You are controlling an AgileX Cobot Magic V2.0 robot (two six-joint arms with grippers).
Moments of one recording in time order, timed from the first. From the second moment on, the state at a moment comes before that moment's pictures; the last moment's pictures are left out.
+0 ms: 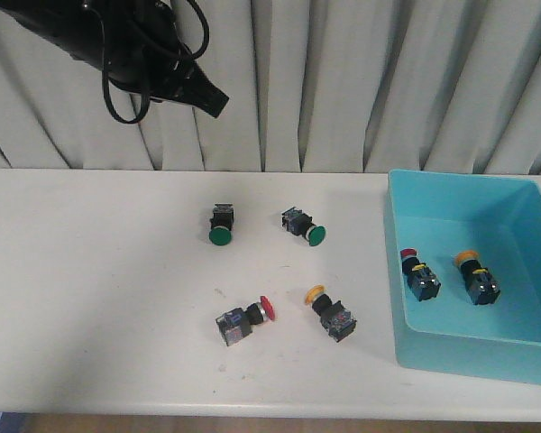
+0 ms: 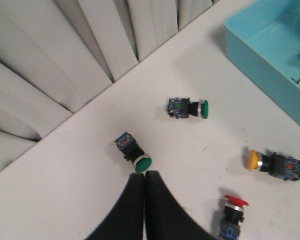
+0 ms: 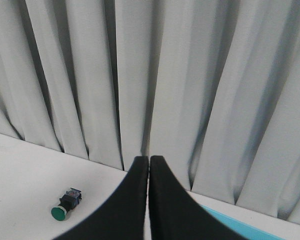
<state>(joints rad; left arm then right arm) -0.50 1.71 -1.93 0.07 1.07 0.14 -0.01 0.96 -1.11 0.64 0.50 -0.68</state>
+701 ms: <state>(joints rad) -0.08 0.25 -0.15 -0.05 0.10 0.14 -0.01 0.96 -1.11 0.64 0.50 -0.68</state>
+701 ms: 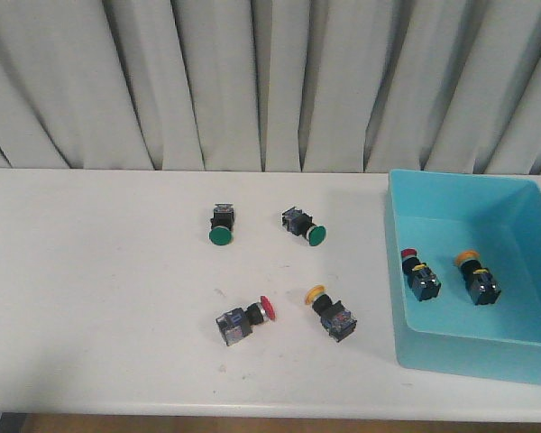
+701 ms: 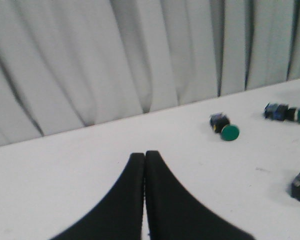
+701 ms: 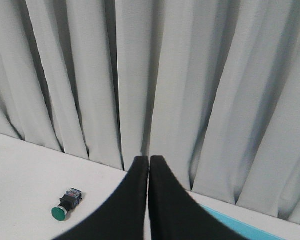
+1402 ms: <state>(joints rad) 0.04 -0.01 0.03 0.02 0.10 0.05 -0.01 0.96 -1.11 0.64 0.50 -0.68</state>
